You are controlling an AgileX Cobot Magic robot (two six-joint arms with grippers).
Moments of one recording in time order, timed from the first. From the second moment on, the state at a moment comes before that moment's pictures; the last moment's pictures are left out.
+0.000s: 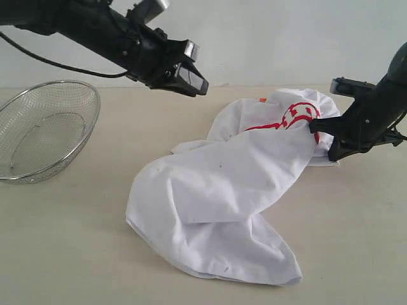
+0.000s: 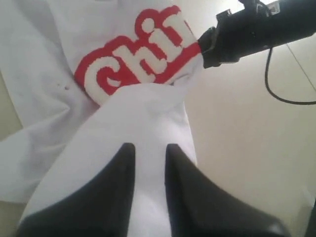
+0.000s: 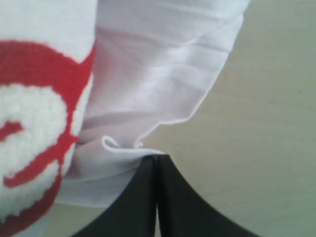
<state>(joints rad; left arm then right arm) -0.32 2.04 -1.65 -0.91 0.93 0.68 -0.17 2.16 -1.44 0.35 0.71 -0.27</state>
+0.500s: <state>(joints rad) -0.32 2.40 -2.01 -0.91 1.03 0.71 -0.18 2.17 -1.44 0.41 0.72 -0.31</state>
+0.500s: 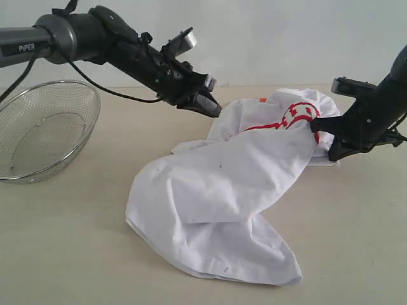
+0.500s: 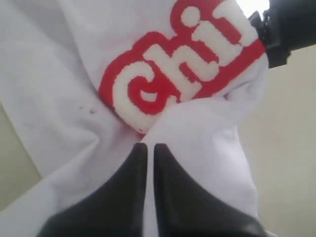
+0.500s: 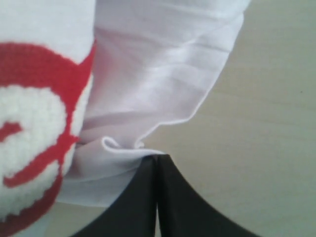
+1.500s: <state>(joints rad) -0.35 2.59 -2.19 -0.70 0.95 0.62 -0.12 2.17 -1.44 0.41 0.70 -0.34</state>
